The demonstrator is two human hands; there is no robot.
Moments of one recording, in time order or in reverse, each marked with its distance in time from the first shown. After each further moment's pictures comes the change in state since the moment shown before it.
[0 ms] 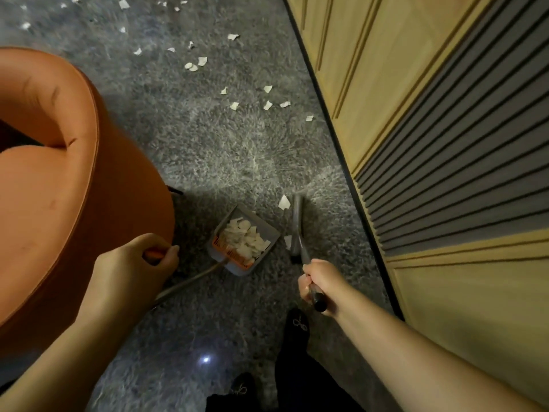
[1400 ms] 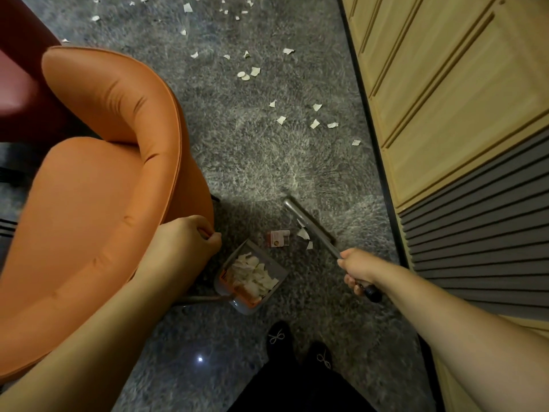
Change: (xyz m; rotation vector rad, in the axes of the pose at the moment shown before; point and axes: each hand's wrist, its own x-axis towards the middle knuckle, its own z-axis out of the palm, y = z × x) left_hand 0.130 -0.054 -0.040 0.158 -0.045 -0.062; right_hand 0.065 -0.118 0.075 -0.741 -0.031 -0.062
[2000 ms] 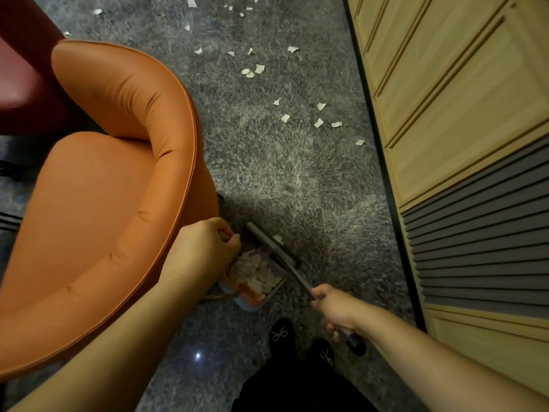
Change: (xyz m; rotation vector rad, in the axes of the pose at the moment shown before) left_hand -0.010 -0.004 0.006 -0.040 0.033 0.032; right_hand -0.048 0.021 0.087 -0.124 -0.184 -0.011
